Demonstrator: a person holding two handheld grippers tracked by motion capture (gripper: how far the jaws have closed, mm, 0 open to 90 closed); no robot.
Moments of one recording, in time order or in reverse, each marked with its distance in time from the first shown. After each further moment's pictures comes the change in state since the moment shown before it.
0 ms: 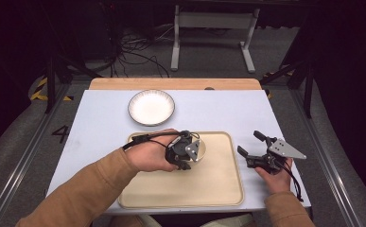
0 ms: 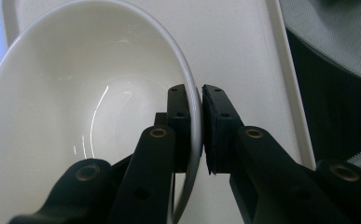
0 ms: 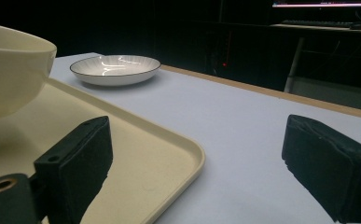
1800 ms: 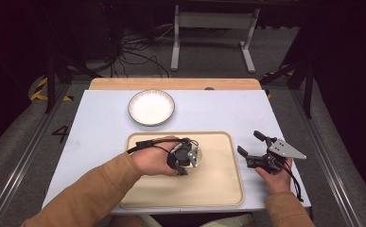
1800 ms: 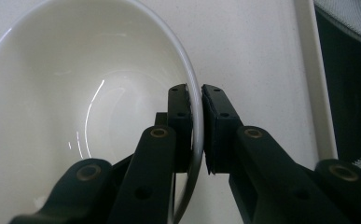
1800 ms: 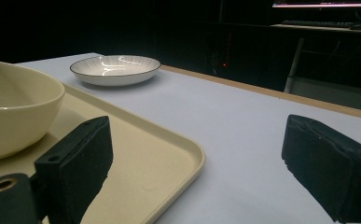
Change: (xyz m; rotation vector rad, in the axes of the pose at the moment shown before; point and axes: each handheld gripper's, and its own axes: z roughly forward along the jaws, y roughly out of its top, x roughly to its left) left arm 0.003 -0.012 0.036 0.075 -0.061 -0.054; right arm 0.000 0.000 0.000 -0.002 0.002 0.000
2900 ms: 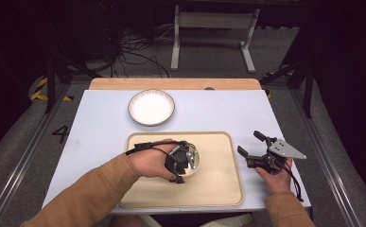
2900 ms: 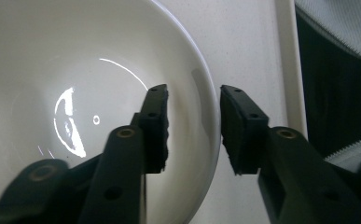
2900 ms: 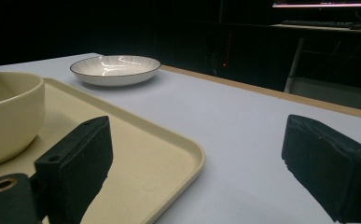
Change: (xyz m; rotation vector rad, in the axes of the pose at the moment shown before) left arm -0.003 -0.007 0.007 -0.004 -0.084 -0.069; right arm 0.000 0.000 0.000 0.000 -0.001 0.001
